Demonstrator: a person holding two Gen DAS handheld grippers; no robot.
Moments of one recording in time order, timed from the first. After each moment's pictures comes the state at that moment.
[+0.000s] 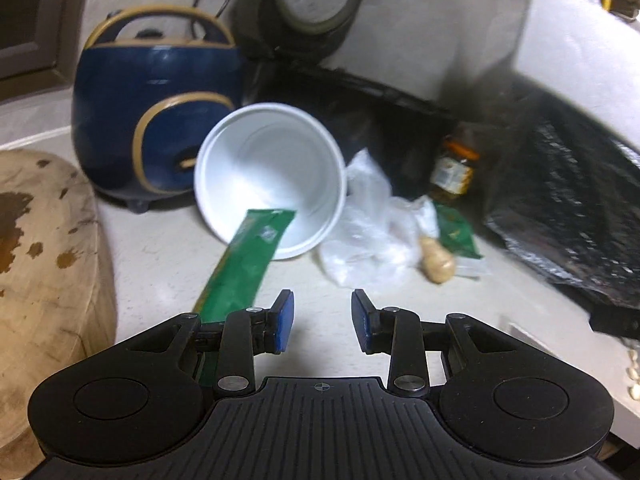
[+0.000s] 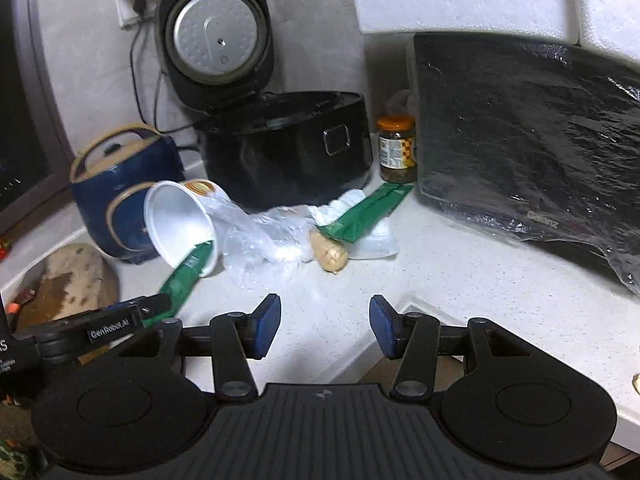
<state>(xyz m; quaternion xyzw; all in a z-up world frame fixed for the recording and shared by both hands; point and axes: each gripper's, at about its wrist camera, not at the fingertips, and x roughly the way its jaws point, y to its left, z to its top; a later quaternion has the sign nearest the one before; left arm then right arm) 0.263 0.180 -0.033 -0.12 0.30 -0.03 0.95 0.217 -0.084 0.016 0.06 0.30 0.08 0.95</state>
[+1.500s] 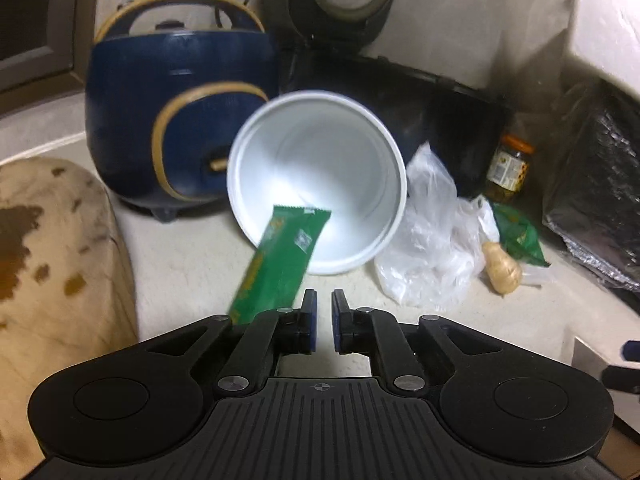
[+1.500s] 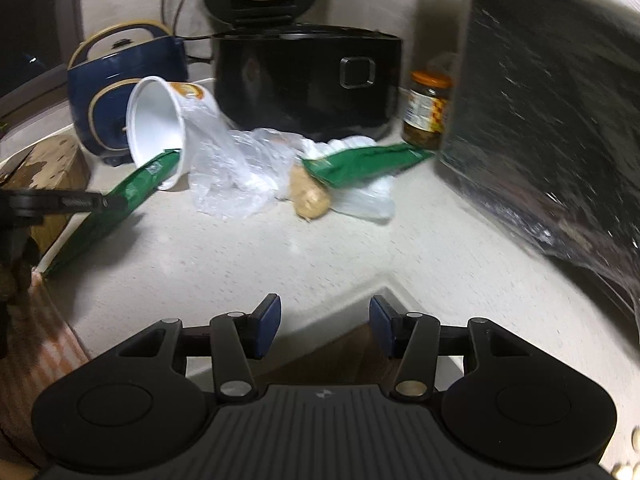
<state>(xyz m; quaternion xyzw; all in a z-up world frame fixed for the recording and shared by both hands) 0.297 0.195 -0.046 -0.09 0.32 0.03 0.94 0.272 -0.101 -0.041 -0.07 0.34 0.15 0.93</state>
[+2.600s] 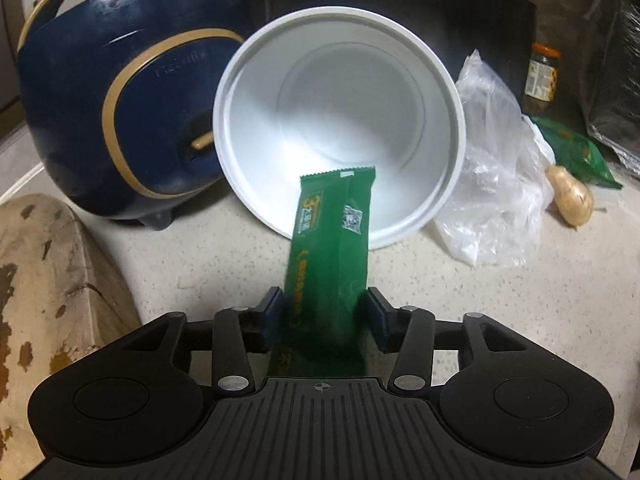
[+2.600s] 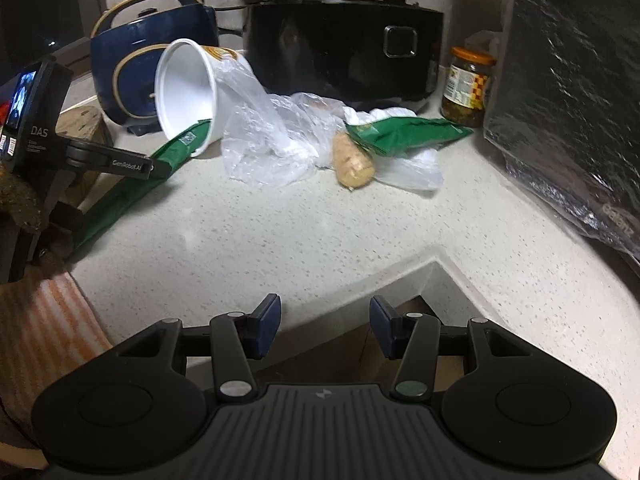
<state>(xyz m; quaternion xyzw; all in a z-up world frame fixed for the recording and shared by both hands) 0.353 0.206 -0.082 0.02 0.40 0.02 0.92 0.272 -0.084 -0.065 -0.07 0.37 0.17 0.91</state>
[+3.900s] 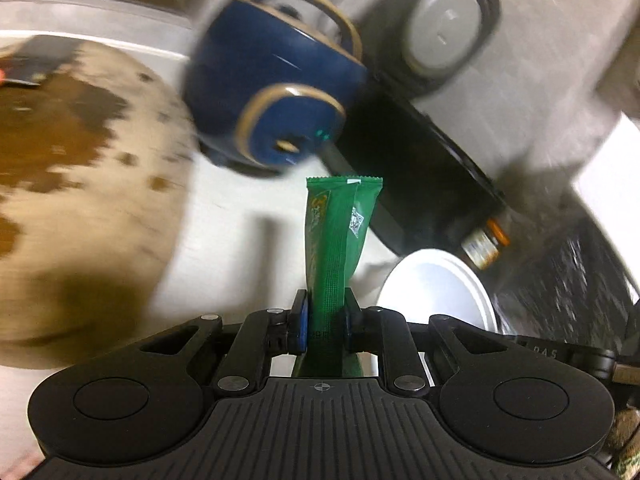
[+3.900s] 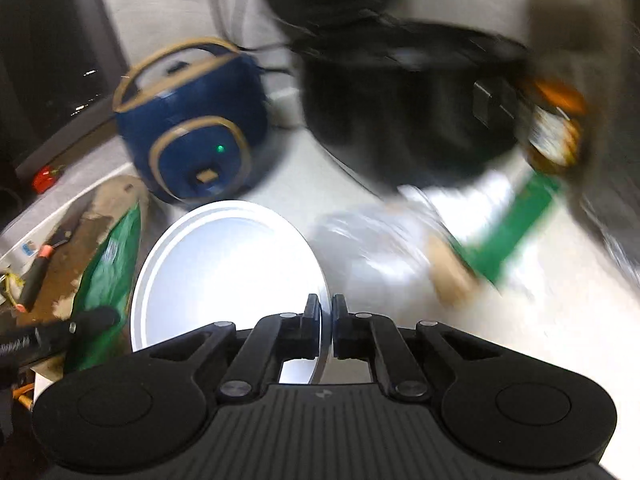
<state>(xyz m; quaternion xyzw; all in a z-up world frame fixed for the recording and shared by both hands) 0.224 0.242 -0.026 -0.30 0.29 0.03 0.91 0.355 -0.030 -0.010 0.01 0.39 0.25 0.89</state>
